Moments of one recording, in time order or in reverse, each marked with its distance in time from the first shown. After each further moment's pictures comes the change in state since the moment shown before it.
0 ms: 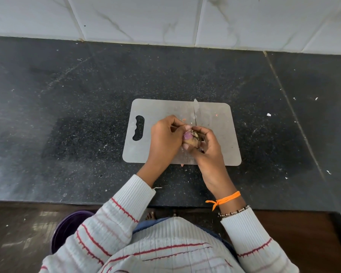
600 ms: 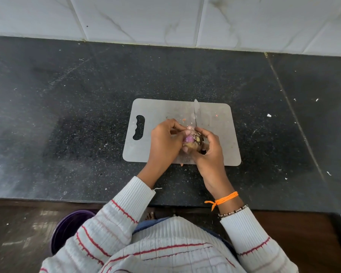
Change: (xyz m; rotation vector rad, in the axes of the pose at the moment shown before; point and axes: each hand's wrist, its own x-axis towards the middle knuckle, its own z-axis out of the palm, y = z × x) left_hand -0.006 -0.006 0.002 0.082 0.014 0.012; right_hand 0.001 0.009 -0.002 -0.127 0.088 -0.034
